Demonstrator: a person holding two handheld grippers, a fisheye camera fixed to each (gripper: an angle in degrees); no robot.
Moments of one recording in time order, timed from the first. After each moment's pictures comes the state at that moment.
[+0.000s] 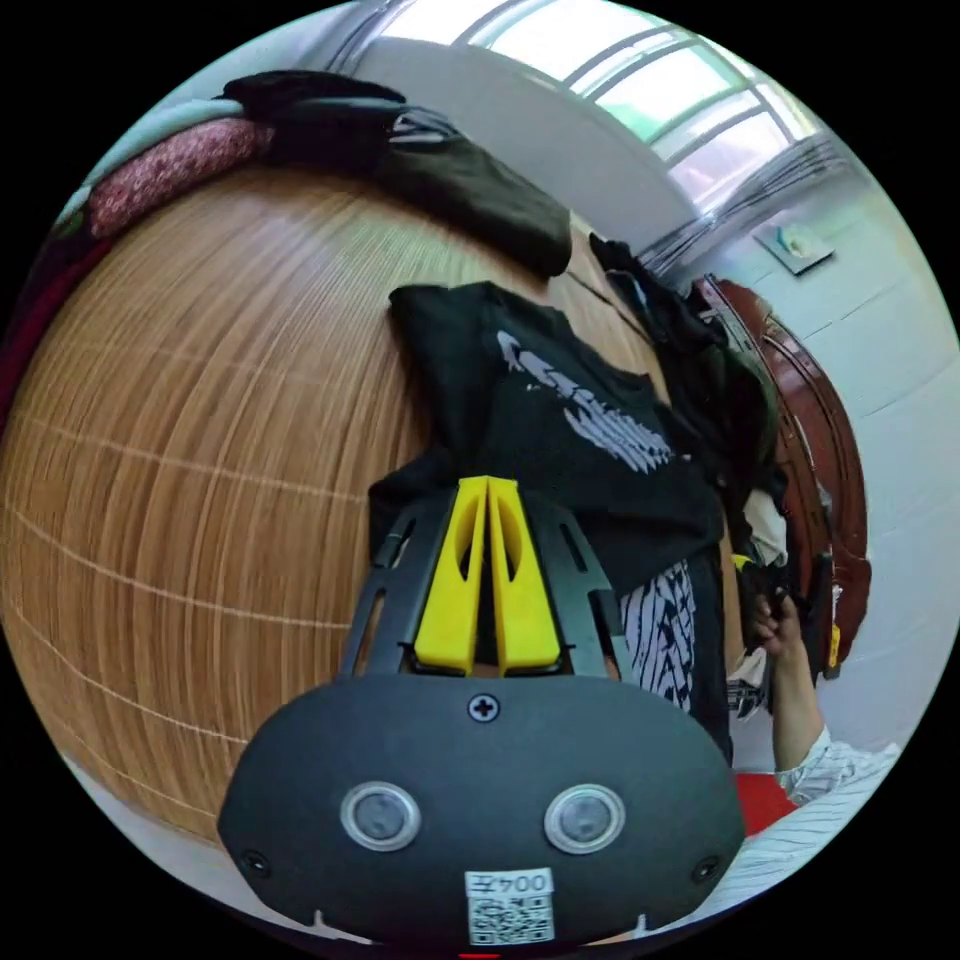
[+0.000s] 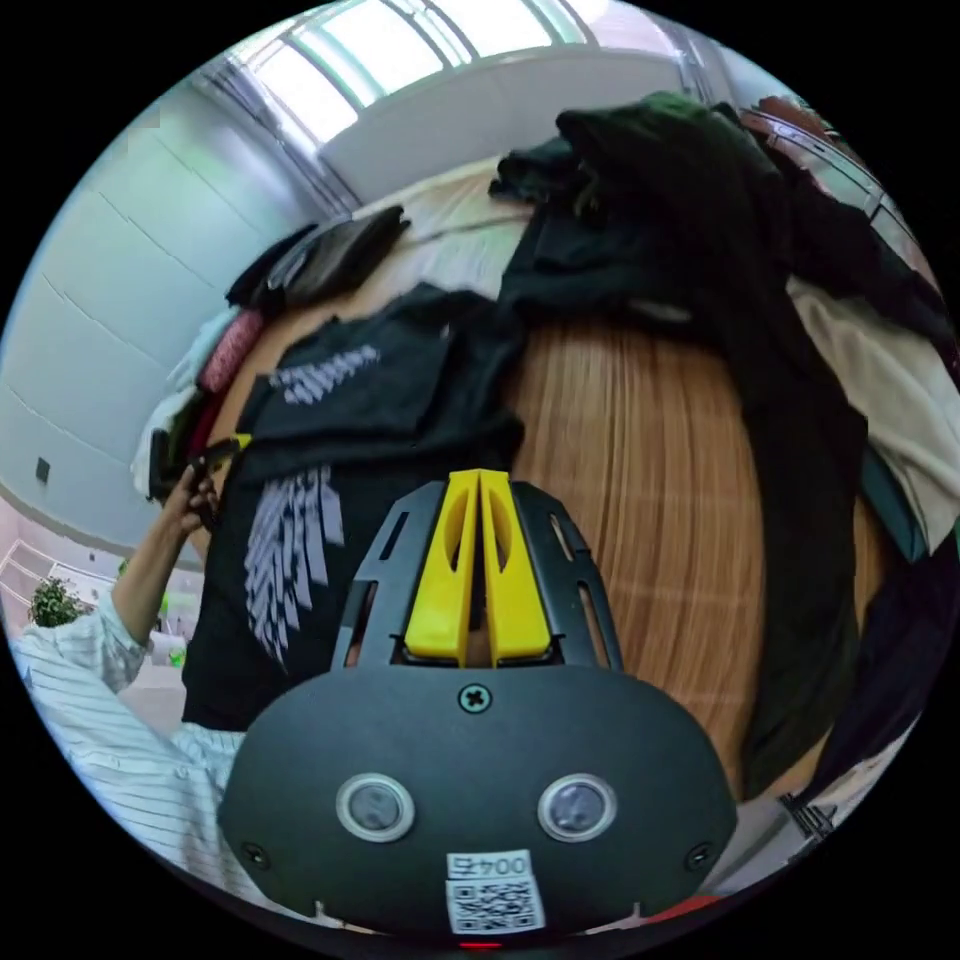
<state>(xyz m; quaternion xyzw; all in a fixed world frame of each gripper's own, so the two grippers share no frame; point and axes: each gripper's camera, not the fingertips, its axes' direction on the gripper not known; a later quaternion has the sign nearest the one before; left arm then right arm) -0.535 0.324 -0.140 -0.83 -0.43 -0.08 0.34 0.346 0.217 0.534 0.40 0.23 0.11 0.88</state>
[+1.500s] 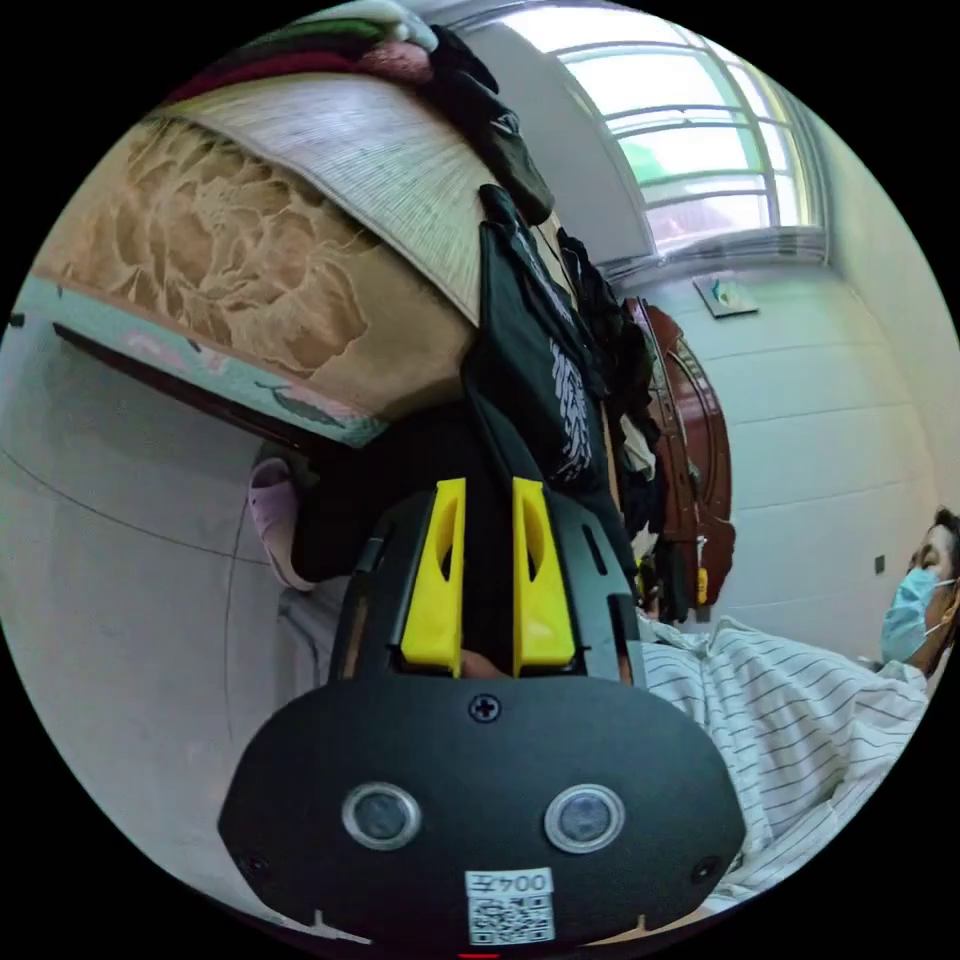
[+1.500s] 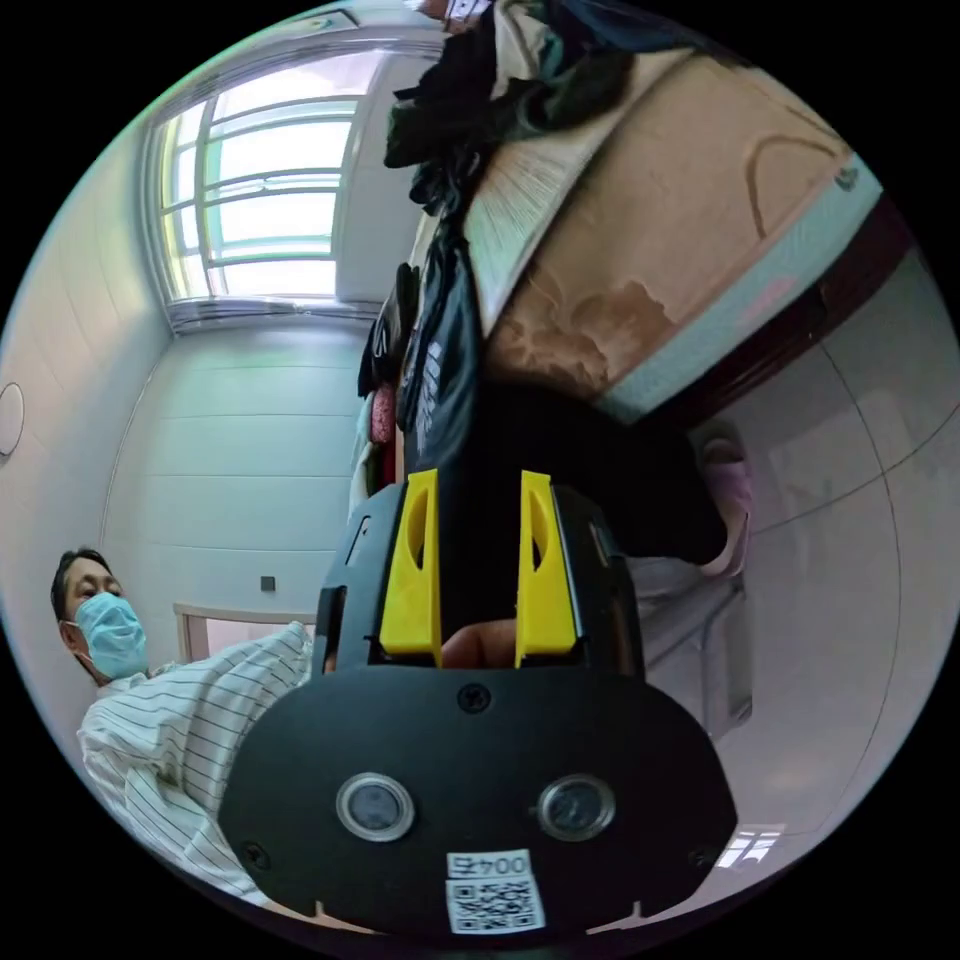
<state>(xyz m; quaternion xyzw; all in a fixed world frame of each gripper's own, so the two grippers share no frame) -0.312 -0.071 -0.154 -0.77 -0.43 -0.28 0.38 0.375 0.624 0.655 0.50 -0.18 0.18 0.83</state>
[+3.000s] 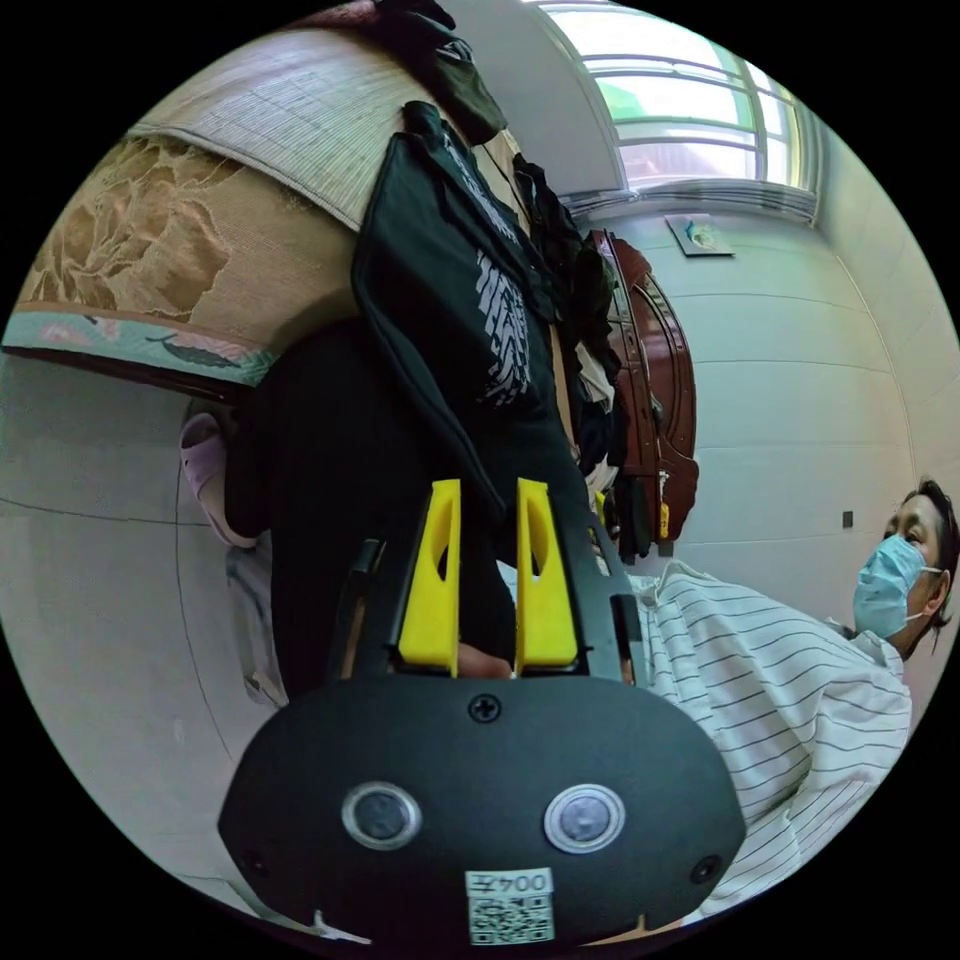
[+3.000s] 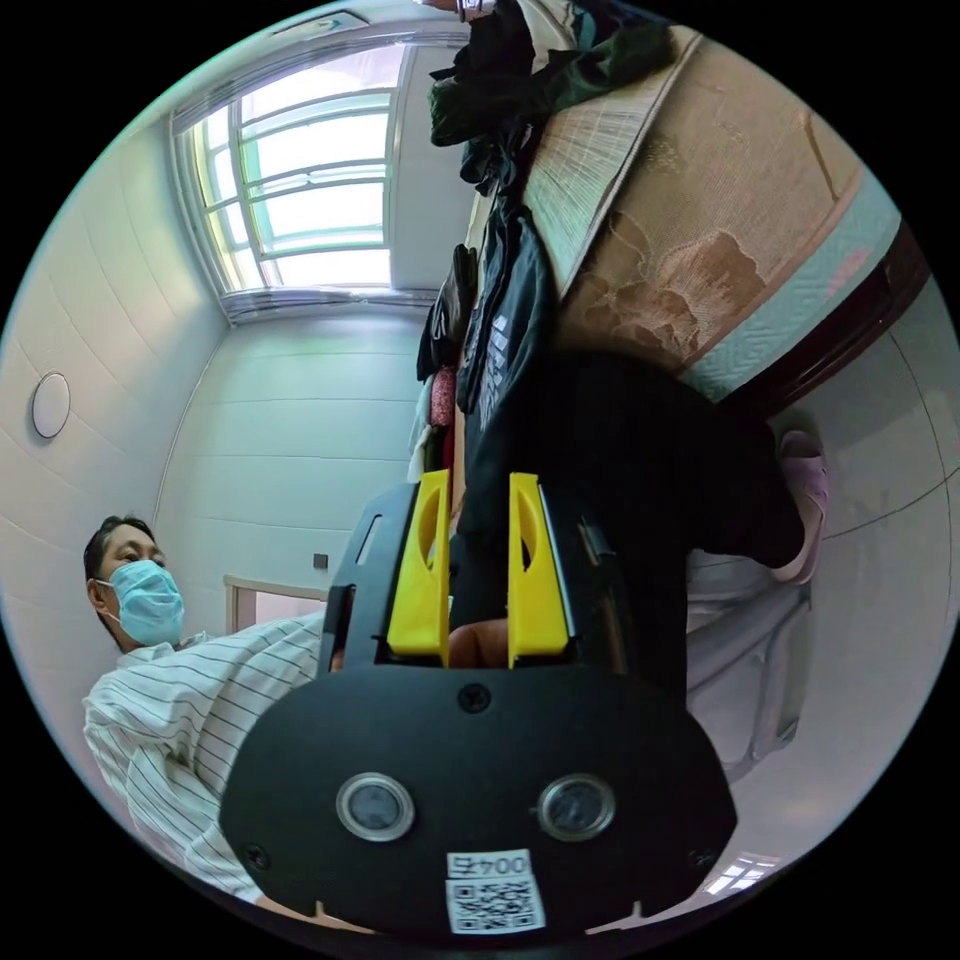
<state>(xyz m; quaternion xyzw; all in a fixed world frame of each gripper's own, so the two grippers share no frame) -0.227 -0.016 -0.085 -0.79 -0.36 -0.37 0.33 0.341 0.651 0.623 0.51 -0.25 0.11 0.82</state>
